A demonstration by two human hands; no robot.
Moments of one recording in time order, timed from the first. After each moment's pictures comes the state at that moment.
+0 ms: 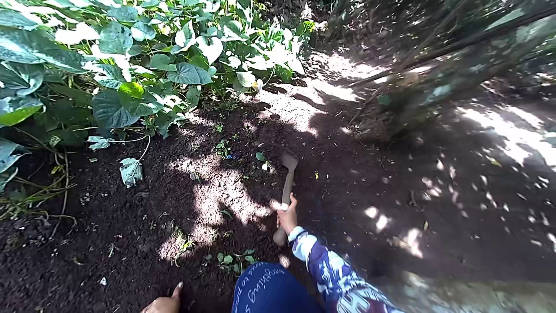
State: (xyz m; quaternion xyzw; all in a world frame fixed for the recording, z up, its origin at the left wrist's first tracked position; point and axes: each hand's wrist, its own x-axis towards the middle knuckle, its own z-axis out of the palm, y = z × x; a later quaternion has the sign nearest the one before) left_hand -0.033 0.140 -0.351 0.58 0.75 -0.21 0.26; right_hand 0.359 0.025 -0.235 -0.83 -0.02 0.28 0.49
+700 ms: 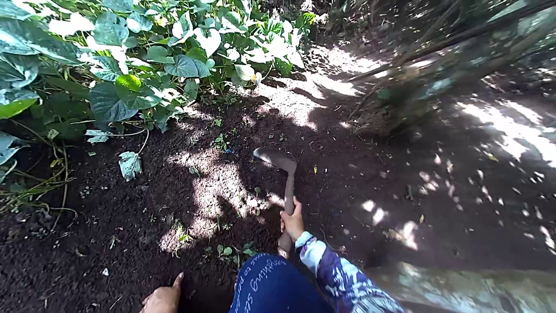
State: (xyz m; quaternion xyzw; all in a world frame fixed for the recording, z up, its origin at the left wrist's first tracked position) left_hand -0.033 0.140 -0.347 0.58 0.74 -0.21 0.26; right_hand 0.329 -0.018 -0.216 -0.79 -0.03 0.29 0.53
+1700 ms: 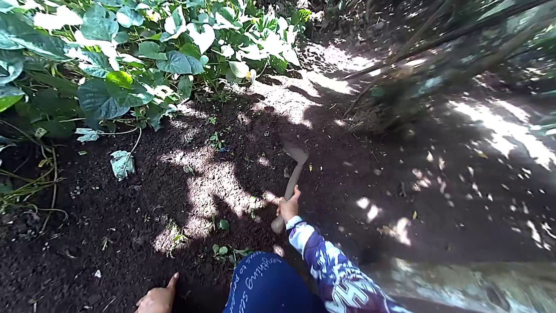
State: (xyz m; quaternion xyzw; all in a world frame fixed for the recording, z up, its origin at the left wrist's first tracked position) left_hand -0.035 0.141 -0.344 0.58 0.74 -0.21 0.27; right_hand 0.368 0.013 -0.223 -0.84 0.04 0.23 0.48
